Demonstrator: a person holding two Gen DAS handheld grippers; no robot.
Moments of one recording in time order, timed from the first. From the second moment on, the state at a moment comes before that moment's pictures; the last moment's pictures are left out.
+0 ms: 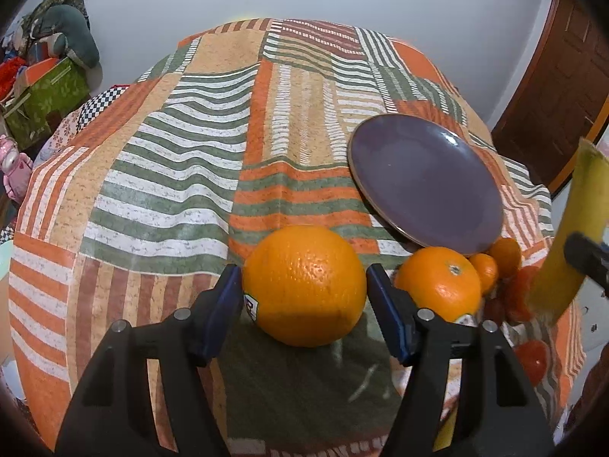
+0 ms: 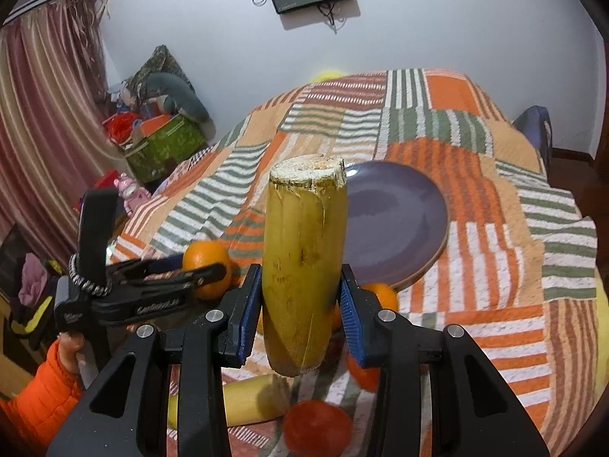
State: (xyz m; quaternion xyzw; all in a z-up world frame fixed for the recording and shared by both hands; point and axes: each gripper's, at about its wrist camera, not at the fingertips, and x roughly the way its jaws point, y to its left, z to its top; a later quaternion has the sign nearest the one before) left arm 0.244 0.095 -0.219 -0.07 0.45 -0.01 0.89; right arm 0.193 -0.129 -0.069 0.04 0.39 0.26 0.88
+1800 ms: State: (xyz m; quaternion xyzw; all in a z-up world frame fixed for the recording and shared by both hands) left arm 0.356 0.027 -0.200 -0.05 0.46 -0.06 0.89; right arm 0.301 -0.117 -0.113 -0.07 0.43 0.26 0.86
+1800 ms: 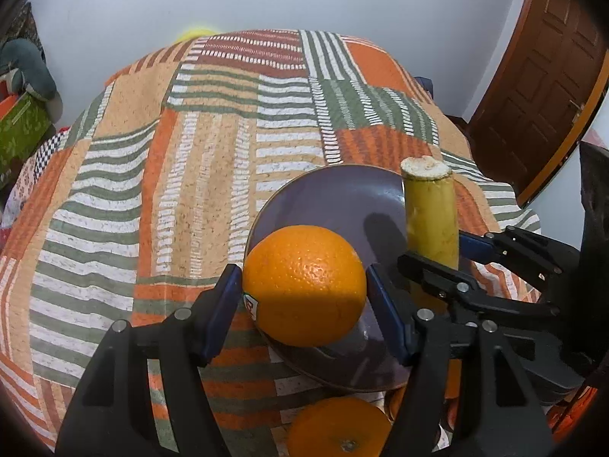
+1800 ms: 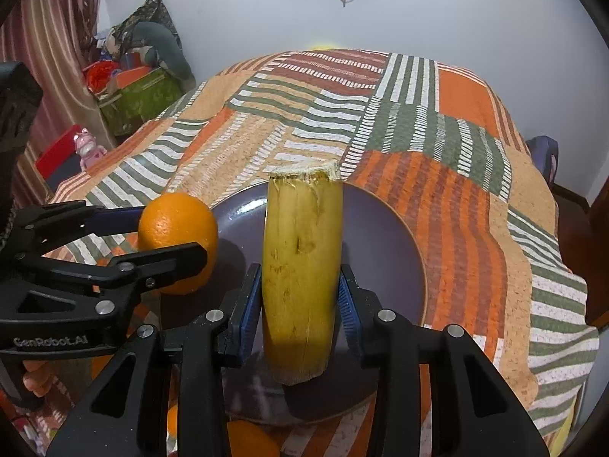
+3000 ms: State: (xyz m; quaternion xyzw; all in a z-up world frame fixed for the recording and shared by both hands) left arm 0.301 0.023 -0.157 -0.02 0.43 -0.06 0.90; right arm 0.265 -0.135 -0.089 -0.08 0.43 0.25 0.87
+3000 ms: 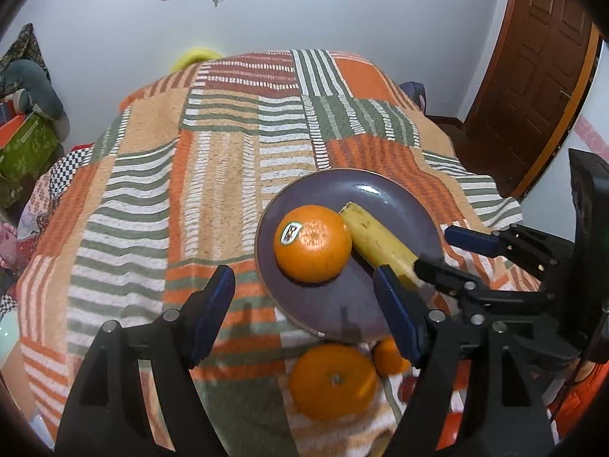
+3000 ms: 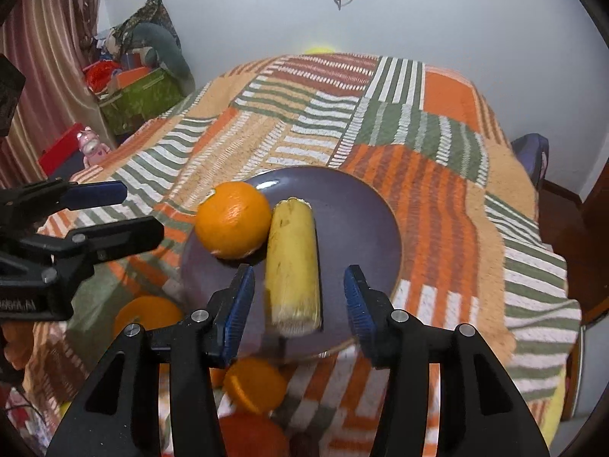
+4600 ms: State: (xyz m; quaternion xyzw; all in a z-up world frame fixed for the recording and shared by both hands) left arm 0.165 -0.019 -0.233 0.00 0.52 -0.12 0.85; right arm 0.130 -0.138 -0.122 -0.05 0.48 0.27 0.83
